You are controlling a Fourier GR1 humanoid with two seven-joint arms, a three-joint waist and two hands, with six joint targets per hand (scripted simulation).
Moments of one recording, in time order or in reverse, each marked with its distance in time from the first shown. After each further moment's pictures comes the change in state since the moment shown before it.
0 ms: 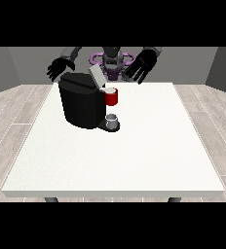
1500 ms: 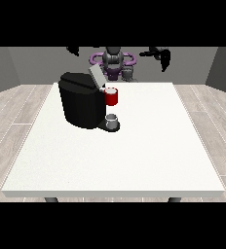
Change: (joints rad) left arm 0.507 -0.355 0.178 -0.247 0.498 -0.094 -0.035; right arm -0.087 -0.136 0.044 -0.059 0.029 0.156 0.155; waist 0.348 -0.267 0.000
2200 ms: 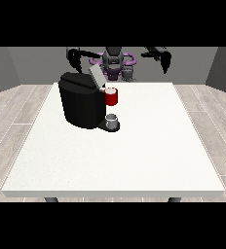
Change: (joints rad) left arm 0.173 -0.007 -0.120 -0.328 0.147 0.030 0.108; right arm -0.146 -0.017 -0.088 0.205 -0.039 0.053 -0.058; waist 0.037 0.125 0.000
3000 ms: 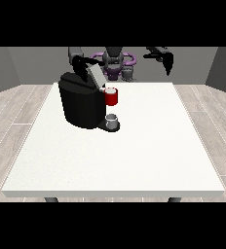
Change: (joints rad) left arm 0.098 0.057 -0.021 -0.199 0.055 0.031 0.054; right arm -0.167 0.015 0.013 0.145 0.065 0.001 -0.052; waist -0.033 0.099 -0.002
